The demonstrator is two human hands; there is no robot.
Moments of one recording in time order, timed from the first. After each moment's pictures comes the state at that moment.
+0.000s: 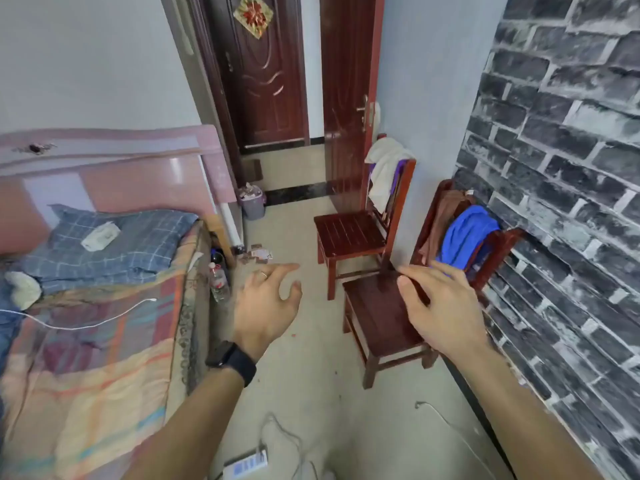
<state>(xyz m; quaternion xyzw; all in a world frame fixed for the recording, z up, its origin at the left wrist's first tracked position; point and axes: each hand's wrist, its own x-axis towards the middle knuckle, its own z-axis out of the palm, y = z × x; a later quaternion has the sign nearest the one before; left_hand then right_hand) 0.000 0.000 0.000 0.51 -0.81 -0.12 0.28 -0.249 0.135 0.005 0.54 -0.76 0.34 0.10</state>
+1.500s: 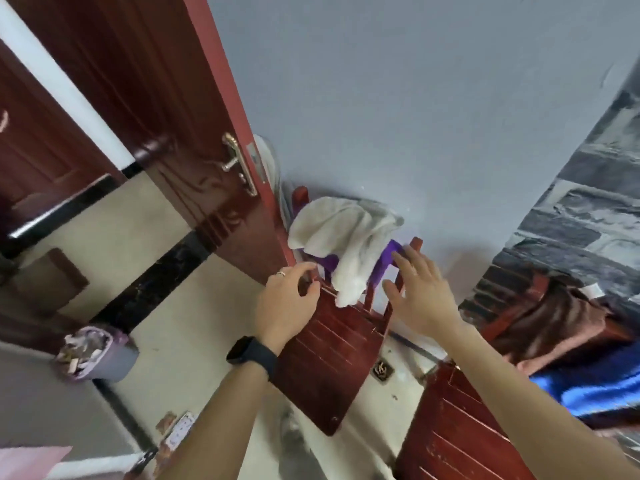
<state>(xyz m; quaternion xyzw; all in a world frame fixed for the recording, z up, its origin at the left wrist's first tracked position) -0.526 -0.800 -0.069 0.24 -0.92 -0.29 0.05 -0.644 -0.581 -0.107 0.24 -0.95 0.19 -0.06</state>
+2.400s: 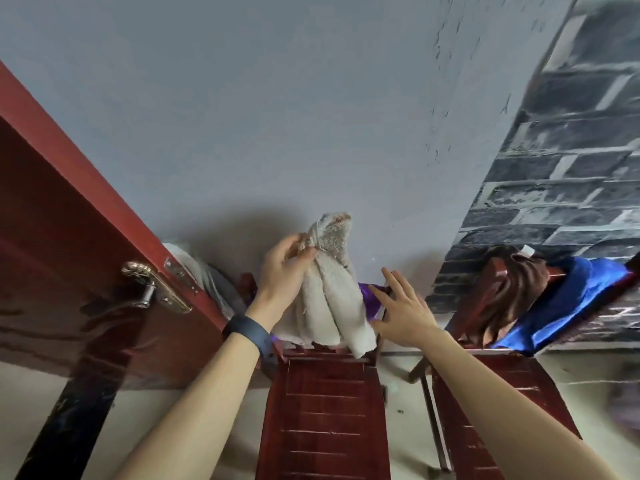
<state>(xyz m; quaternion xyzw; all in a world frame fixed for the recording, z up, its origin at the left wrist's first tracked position) -0.741 -0.890 -0.029 0.01 -0.78 -0.63 -0.02 -0.694 -0.653 -0.140 0.00 -0.98 0.12 -0.16</state>
